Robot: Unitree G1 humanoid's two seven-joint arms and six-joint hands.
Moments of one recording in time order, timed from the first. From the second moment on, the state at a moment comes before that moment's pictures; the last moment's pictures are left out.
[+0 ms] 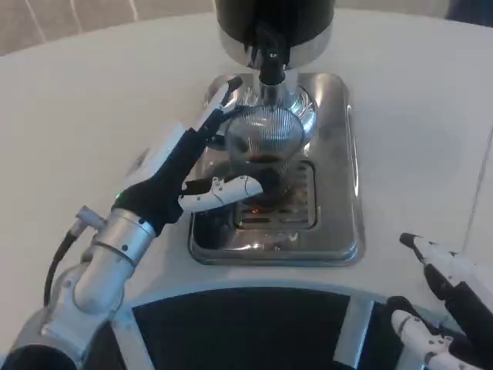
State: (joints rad) left arm -0.80 0.37 -0.14 0.92 0.33 -0.74 0.05; right arm 0.26 -0.10 -0.10 -1.02 -1.03 0.22 0.85
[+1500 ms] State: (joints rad) left arm -0.87 0.35 -0.18 1.03 0.38 -0.75 0.08; right arm 0.25 -0.13 -0.08 -1.03 -1.00 0.34 0.86
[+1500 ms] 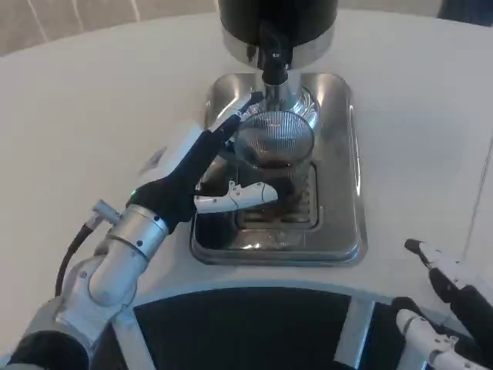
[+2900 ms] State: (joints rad) left arm -0.88 0.33 -0.24 1.03 0.45 -0.75 0.20; right arm 0.24 -0.16 -0.07 -1.03 -1.00 0.42 0.86
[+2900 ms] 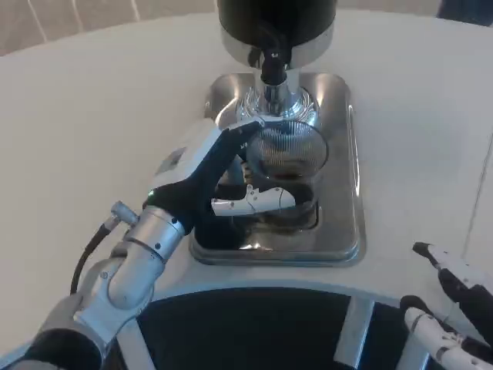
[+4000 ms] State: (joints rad) left arm -0.77 0.35 -0.20 0.88 0.47 -0.75 0.30; right arm 0.24 -0.18 -0.08 -1.02 -0.97 0.43 0.82
